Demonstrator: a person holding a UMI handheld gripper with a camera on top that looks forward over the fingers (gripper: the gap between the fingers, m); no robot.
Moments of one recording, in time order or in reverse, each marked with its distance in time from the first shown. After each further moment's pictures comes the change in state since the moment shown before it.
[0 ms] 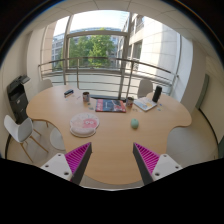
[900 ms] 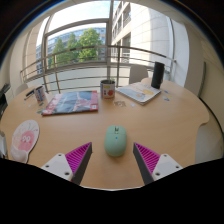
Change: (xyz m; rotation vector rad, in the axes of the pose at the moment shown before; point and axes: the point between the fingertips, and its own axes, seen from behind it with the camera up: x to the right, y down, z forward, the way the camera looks) arm 0.168 0.011 0.442 -0.007 0.039 0.111
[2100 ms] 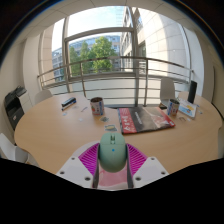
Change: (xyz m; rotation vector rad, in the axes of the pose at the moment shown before) arm -0.346 -0.058 -0.046 0.109 -0.166 -0.001
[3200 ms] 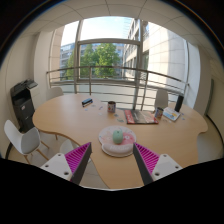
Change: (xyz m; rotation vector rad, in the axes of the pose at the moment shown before) arm -0.083 0.031 -0.283 0.035 0.042 -0.108
